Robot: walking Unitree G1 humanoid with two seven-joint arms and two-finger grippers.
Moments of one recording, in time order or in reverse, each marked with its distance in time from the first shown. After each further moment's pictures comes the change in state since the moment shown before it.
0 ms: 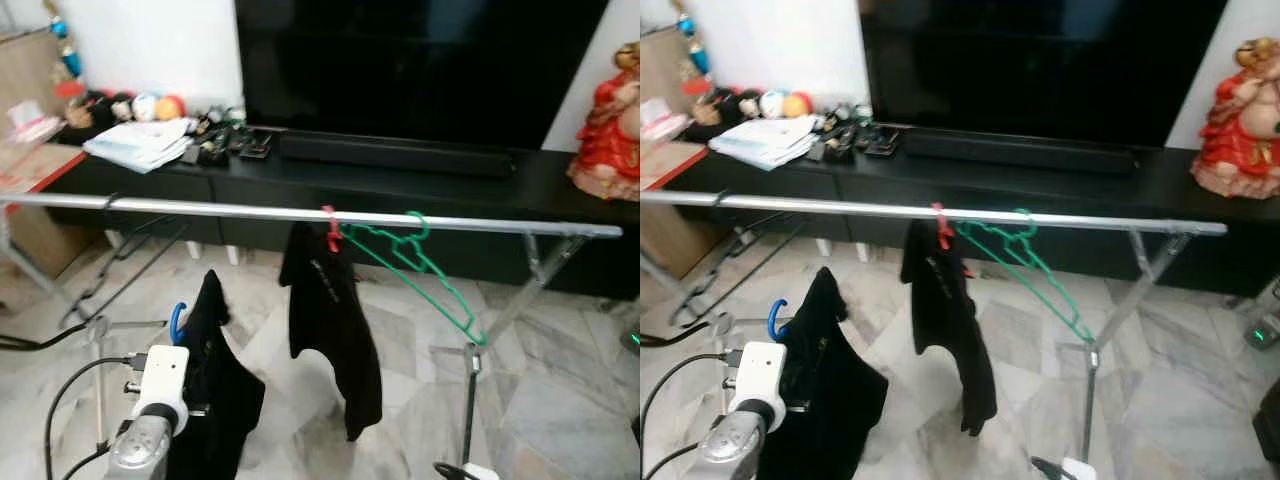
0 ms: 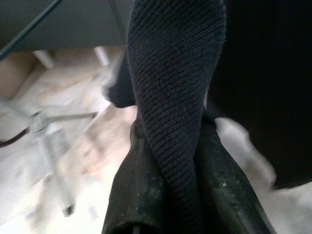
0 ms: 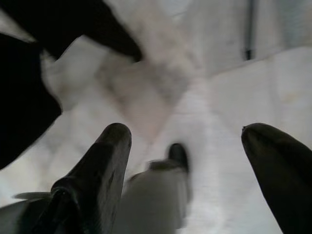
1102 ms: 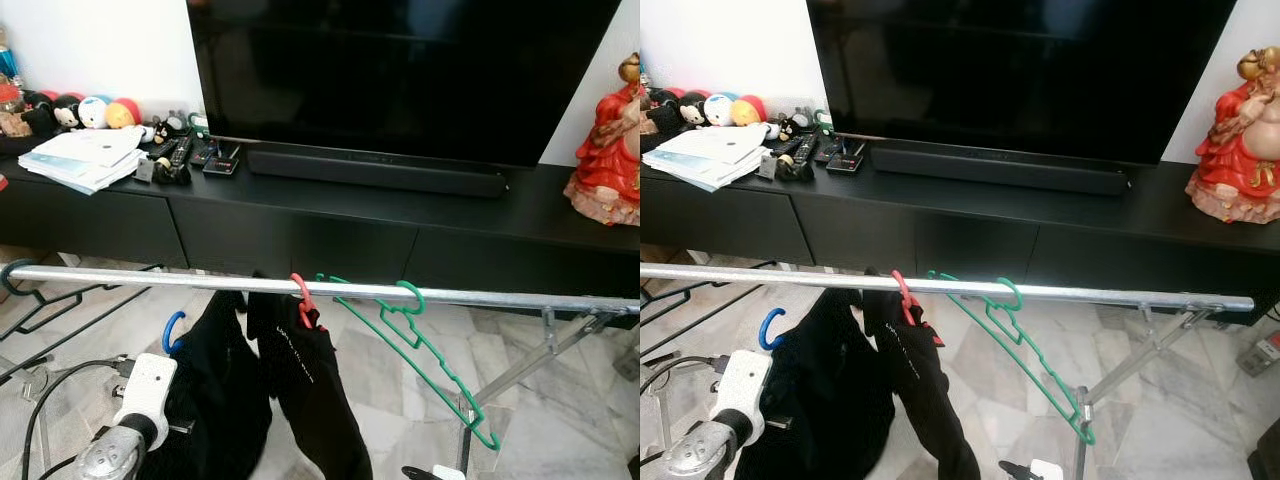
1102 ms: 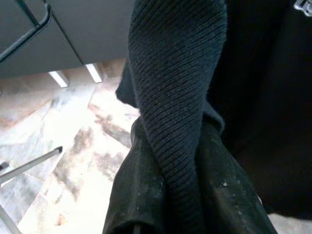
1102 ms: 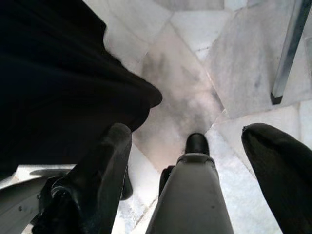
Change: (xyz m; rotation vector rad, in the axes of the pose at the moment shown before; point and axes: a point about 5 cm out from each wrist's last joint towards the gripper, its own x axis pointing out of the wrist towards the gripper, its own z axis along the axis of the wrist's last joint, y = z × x) left arm -0.023 0.041 -0.008 0.107 0.018 -0.171; right arm 0.005 0.056 -0.010 -0.058 0.023 0.098
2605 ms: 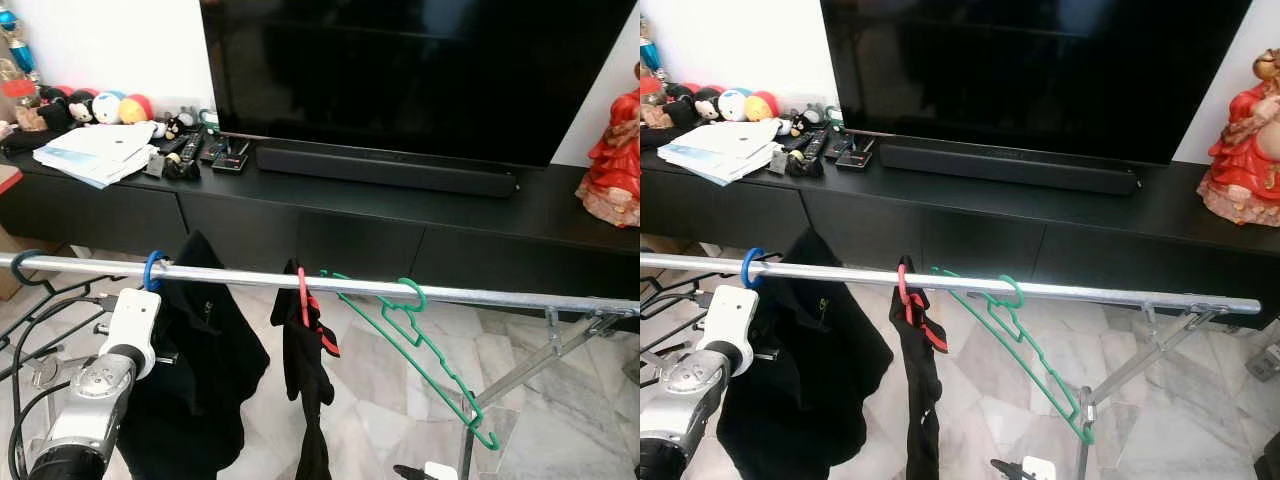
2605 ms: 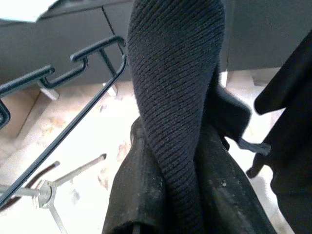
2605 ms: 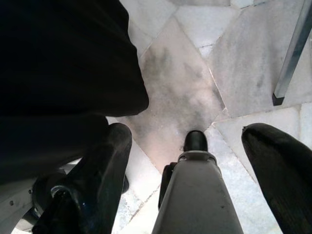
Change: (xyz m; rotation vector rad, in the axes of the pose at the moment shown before) left arm 0.053 0.039 0.056 -0.005 -0.017 0.194; right arm 0.001 0.002 0.001 -0.027 0.000 -0.019
